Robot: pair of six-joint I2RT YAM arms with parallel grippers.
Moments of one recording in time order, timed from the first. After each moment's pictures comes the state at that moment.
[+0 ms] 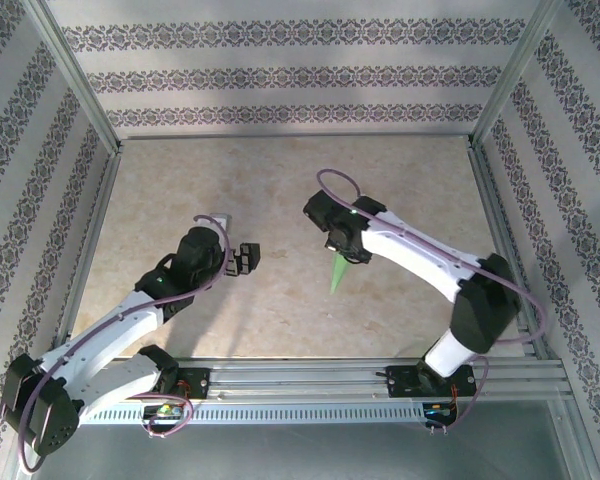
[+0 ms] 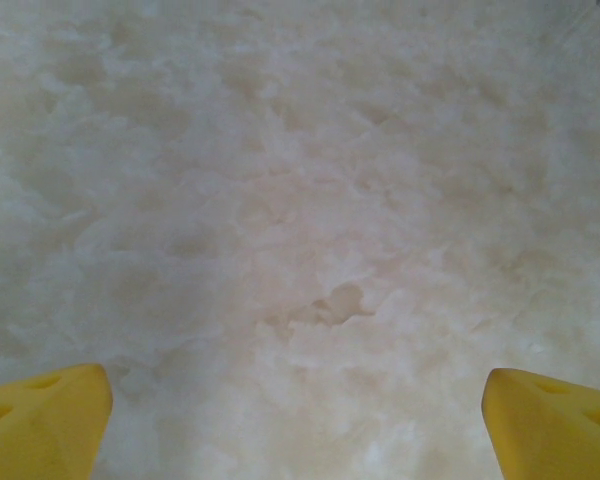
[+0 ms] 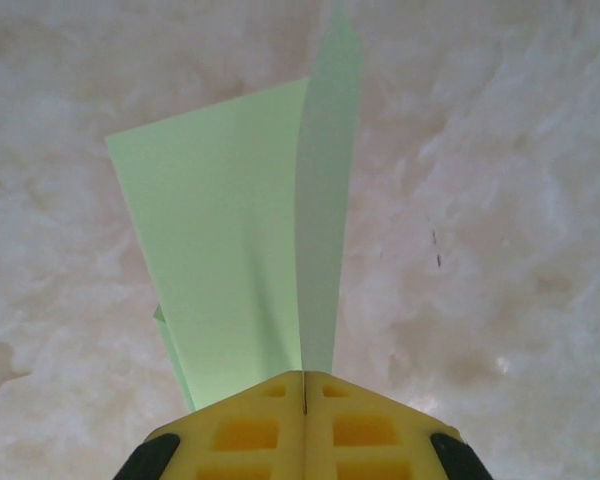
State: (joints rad) left arm -0.54 0.96 0.65 -0.28 -0.13 -0.42; right arm 0.74 1.57 1.32 -1.10 0.43 1.19
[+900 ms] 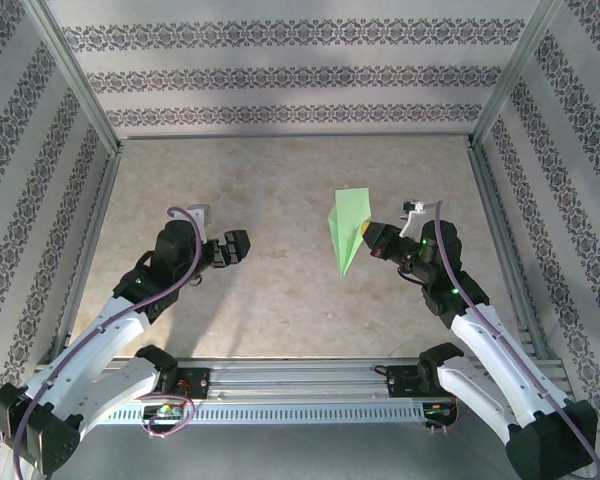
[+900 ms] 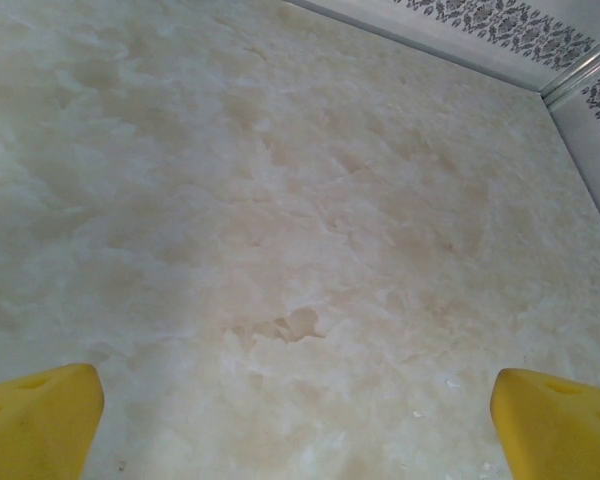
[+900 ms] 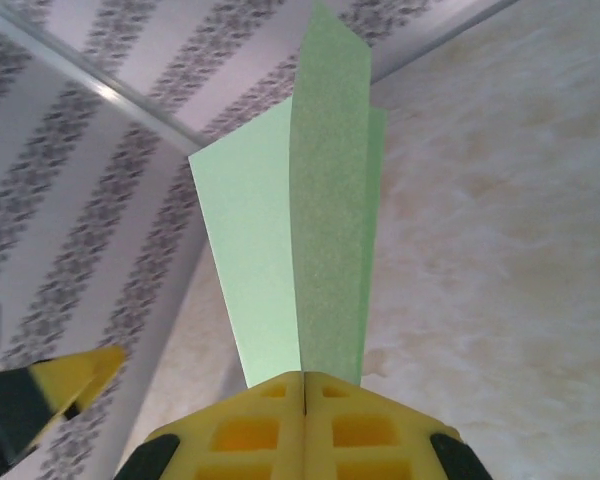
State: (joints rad) left arm -0.45 0.87 0.72 -0.39 -0.02 -0.56; right arm 0.32 0.80 0.56 -0.02 -0.41 0.79
